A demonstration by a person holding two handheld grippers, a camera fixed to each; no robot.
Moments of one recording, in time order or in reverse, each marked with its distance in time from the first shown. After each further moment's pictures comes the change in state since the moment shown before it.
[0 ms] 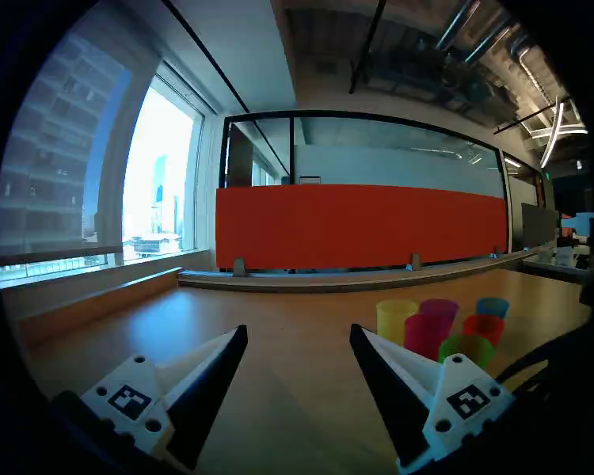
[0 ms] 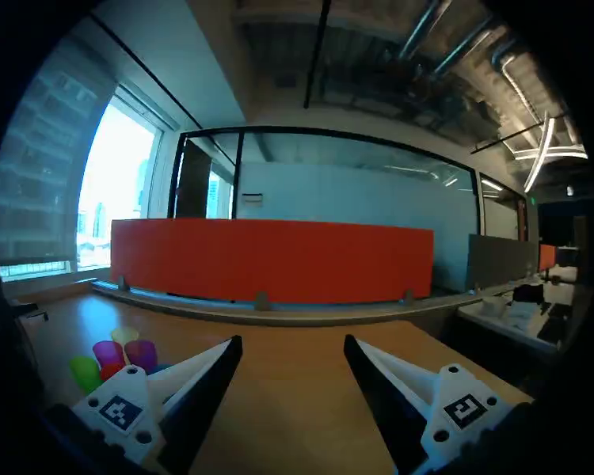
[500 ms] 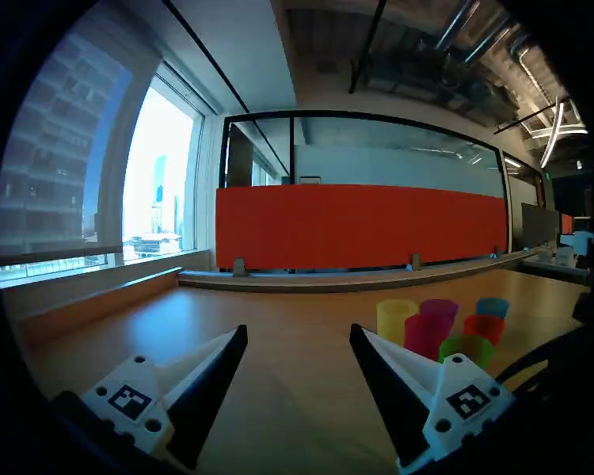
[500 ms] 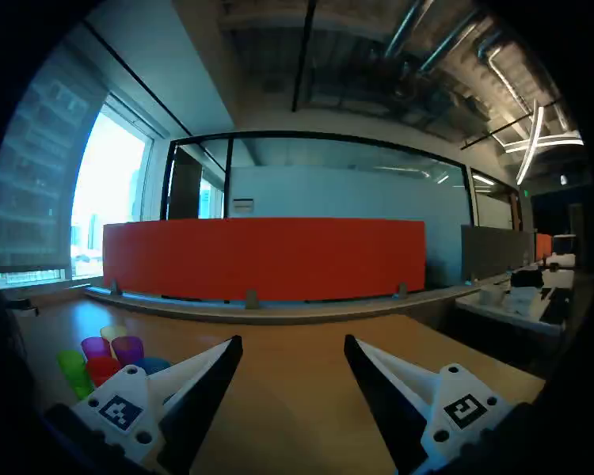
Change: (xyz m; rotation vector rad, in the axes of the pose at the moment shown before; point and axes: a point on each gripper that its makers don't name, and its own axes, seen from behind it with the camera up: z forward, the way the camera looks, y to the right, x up) left arm 0.000 0.000 0.000 0.000 0.000 0.000; right arm -0.036 0.017 0.009 -0.021 0.022 0.060
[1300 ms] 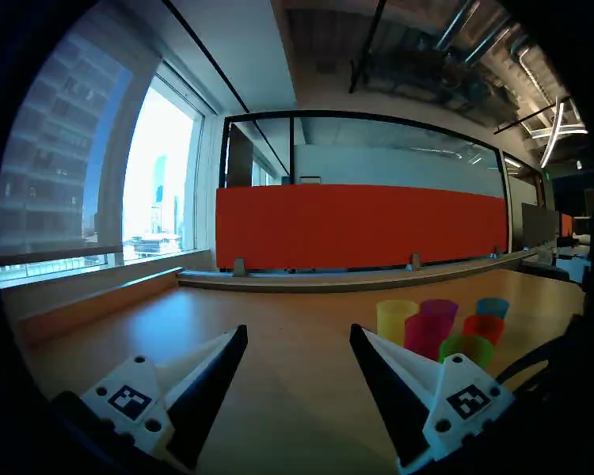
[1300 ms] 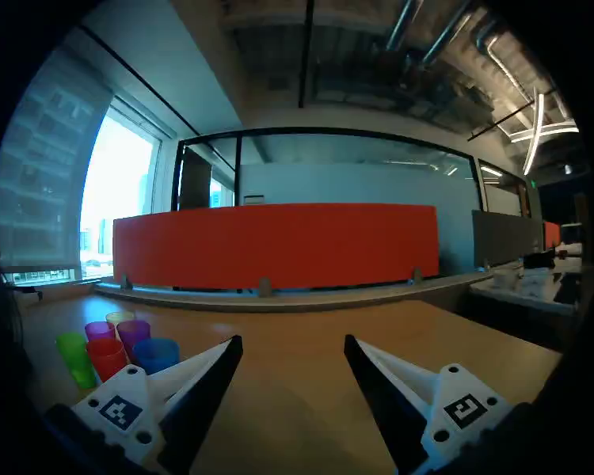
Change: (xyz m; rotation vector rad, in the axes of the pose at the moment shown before) left arm 0.000 -0.001 0.000 0.000 0.000 0.000; right arm -0.047 -0.015 0.006 0.055 -0.003 0.012
